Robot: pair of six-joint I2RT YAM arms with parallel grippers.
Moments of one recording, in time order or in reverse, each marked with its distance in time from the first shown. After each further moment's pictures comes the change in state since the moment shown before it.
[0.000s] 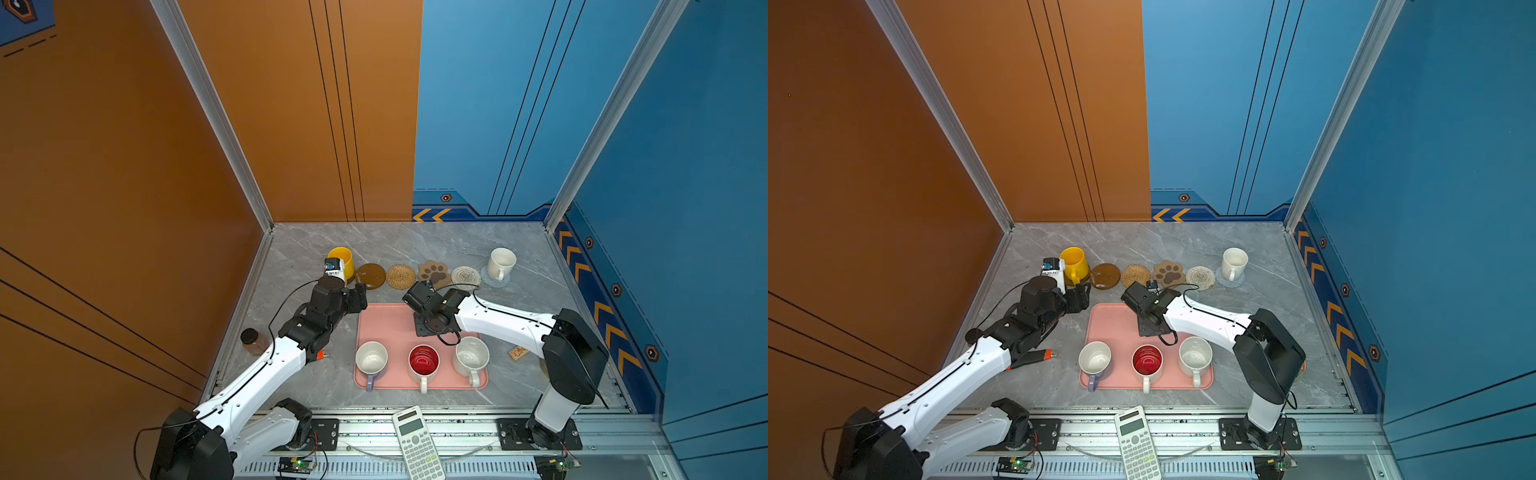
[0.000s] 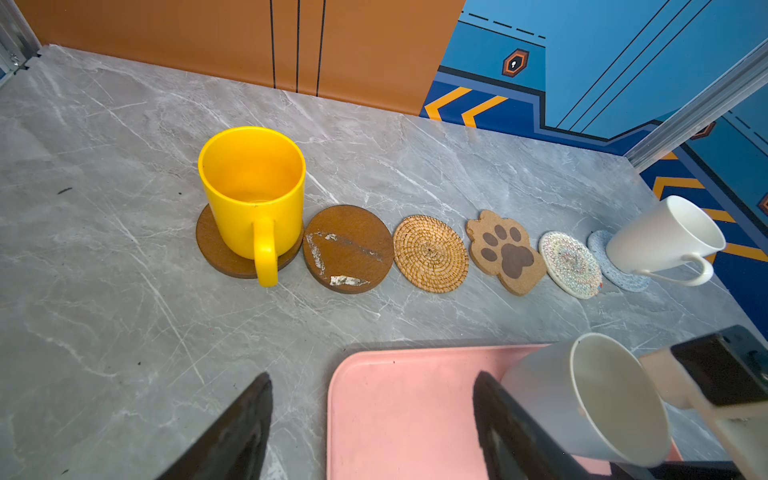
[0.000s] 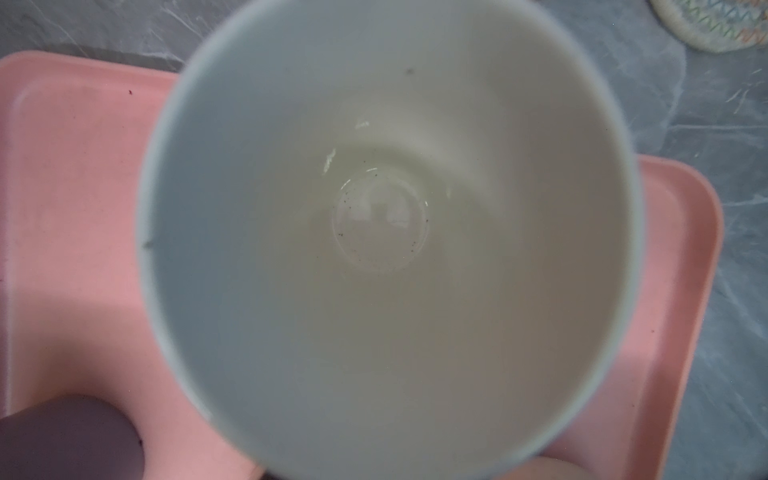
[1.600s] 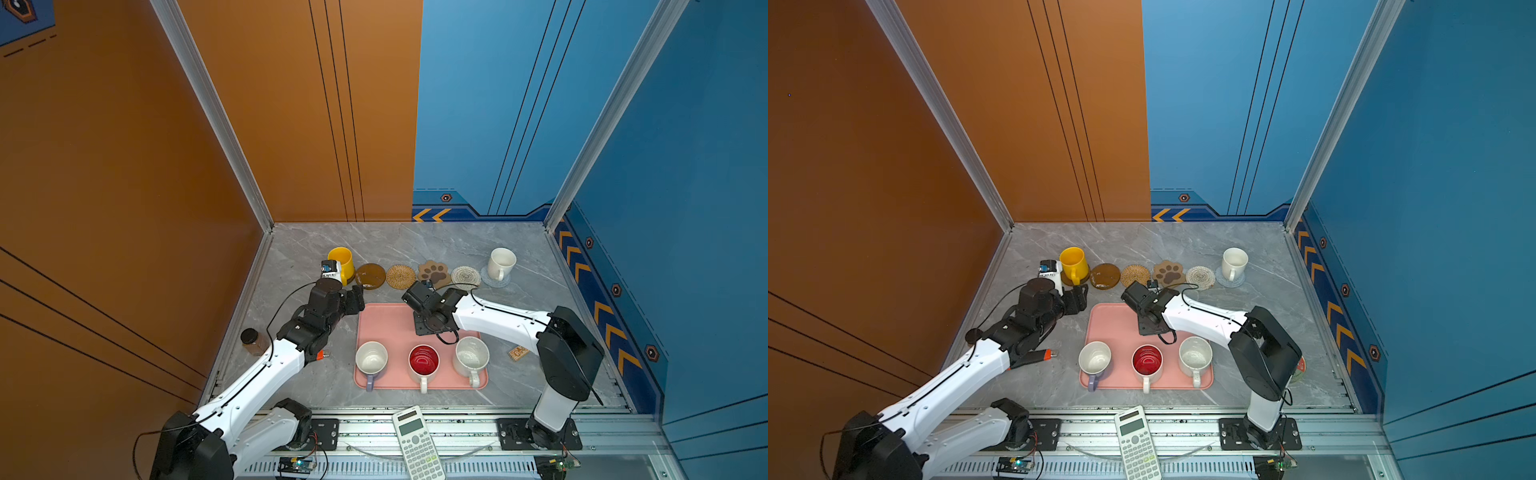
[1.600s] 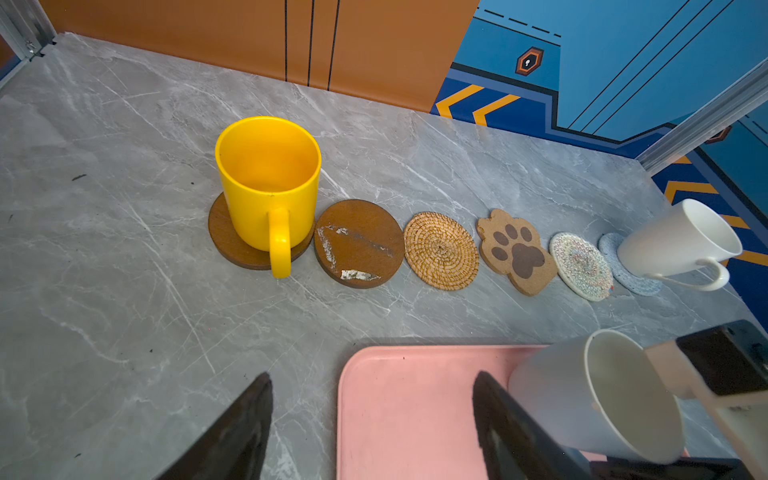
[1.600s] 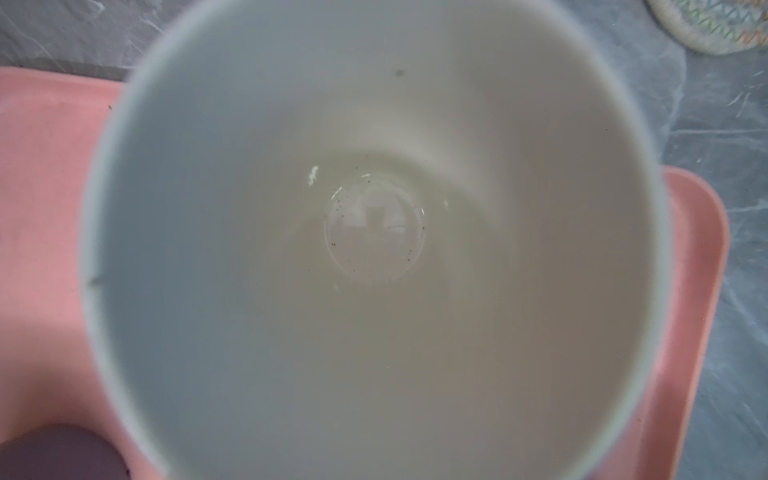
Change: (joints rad) left arm 0.020 -0.016 -0.026 0.000 0.000 -0.008; right arm -0.010 0.026 0.003 0.018 0.012 0.008
